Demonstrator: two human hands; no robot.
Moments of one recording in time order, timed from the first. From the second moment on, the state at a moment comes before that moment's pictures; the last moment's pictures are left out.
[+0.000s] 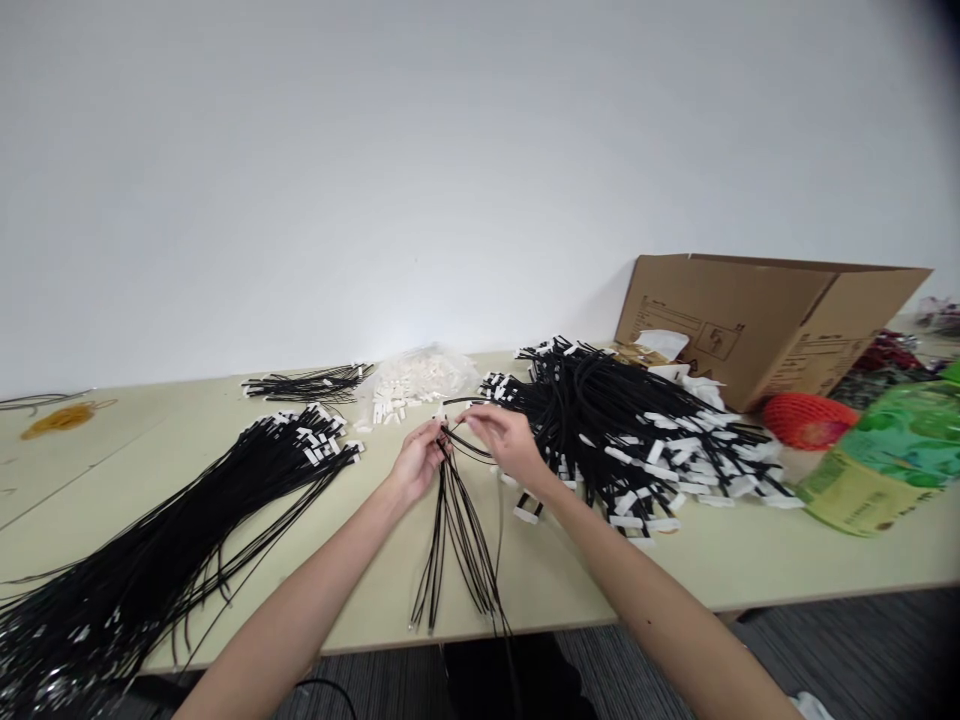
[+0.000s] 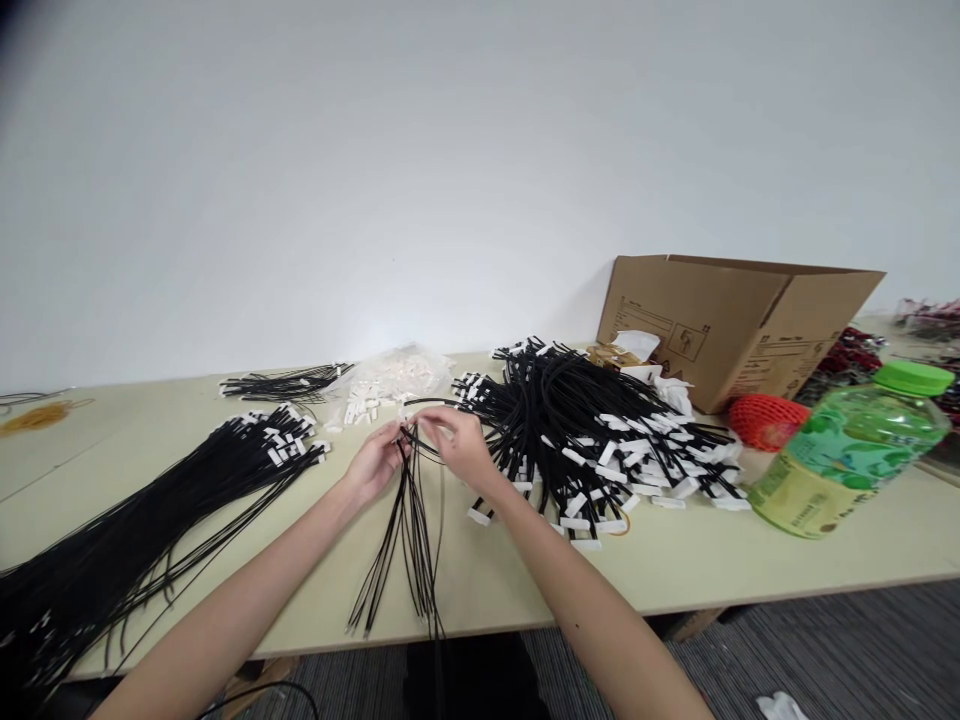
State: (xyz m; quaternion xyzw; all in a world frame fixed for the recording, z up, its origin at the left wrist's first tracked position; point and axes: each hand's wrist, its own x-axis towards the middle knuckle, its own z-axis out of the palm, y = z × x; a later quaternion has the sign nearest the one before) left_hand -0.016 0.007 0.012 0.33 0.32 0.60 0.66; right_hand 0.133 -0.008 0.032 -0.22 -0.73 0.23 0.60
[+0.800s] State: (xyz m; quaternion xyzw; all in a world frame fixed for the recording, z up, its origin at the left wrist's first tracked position) left_hand -0.015 0.006 0.010 0.36 0.30 0.58 0.67; right_hand 0.149 -0.005 0.036 -0.31 -0.78 -0.14 0.52
